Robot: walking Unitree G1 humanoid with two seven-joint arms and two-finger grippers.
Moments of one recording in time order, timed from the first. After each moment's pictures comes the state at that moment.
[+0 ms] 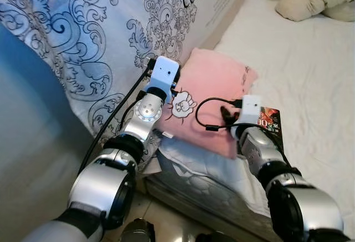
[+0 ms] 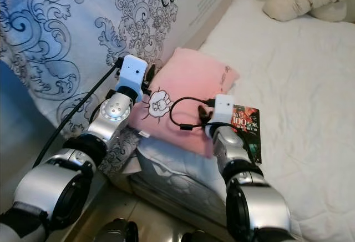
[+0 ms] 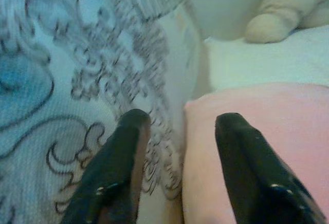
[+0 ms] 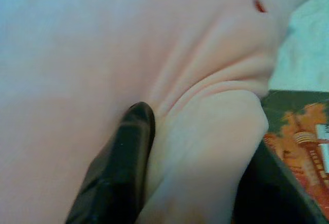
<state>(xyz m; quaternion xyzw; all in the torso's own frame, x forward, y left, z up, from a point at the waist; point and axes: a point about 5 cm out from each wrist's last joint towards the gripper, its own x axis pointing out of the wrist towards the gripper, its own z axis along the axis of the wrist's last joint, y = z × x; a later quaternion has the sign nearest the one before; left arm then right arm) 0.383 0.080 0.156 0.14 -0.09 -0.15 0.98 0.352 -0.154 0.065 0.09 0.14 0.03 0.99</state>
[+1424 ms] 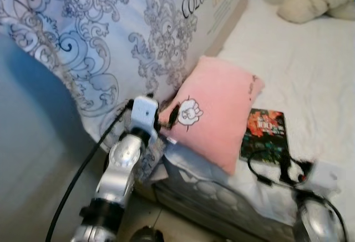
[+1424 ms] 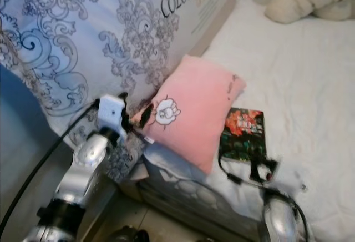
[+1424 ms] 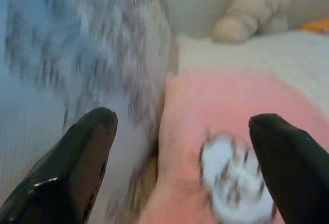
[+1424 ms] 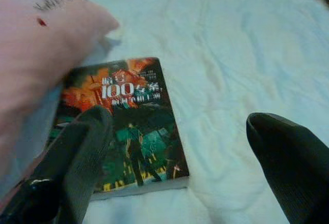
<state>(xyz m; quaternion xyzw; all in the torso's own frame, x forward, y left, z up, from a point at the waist) 0.313 0.101 0.126 0.04 -0.06 -0.19 0.98 0.213 -0.239 0.044 0.02 0.09 -0.19 0.98</state>
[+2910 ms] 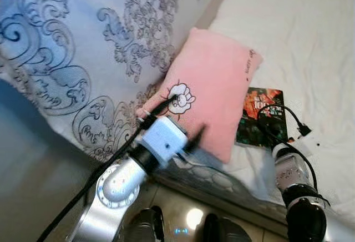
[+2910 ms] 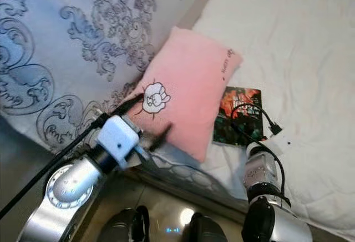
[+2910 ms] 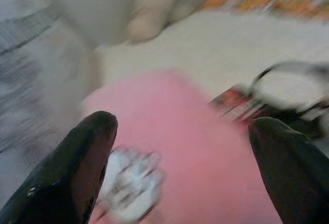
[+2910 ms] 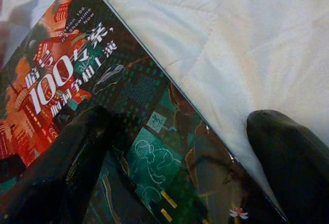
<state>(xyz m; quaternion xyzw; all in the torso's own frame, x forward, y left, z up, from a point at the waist) 0.214 0.072 0.183 0.16 -0.13 -0.34 0.92 0.307 -0.242 0.026 0.35 0.12 -0.22 0.90</state>
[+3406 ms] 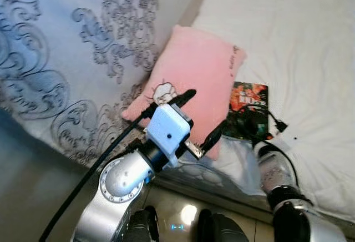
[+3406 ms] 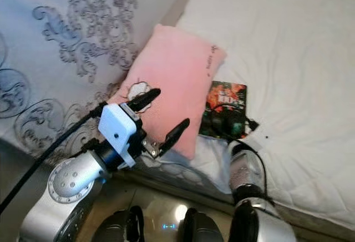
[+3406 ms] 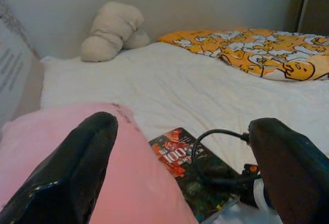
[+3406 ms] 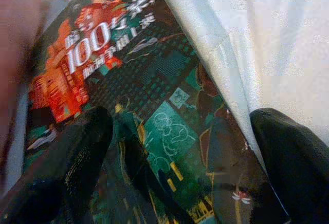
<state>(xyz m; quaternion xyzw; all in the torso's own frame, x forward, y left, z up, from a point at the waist) 0.215 0.061 0.199 0.07 -0.12 -0.38 0.92 0.313 -0.191 0.024 0.33 0.13 -0.12 0.93</state>
